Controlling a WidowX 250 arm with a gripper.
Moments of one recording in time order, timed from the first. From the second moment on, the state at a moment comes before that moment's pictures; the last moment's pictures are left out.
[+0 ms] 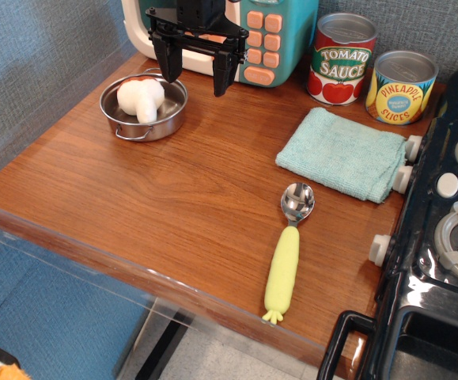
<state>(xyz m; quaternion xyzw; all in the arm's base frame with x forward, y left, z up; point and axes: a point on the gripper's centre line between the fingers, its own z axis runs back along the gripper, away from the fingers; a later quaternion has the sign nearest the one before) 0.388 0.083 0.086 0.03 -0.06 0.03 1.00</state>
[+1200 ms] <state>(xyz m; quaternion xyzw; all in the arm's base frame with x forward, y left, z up) 0.267 -0.045 0.071 0.01 -0.02 0.04 1.00</state>
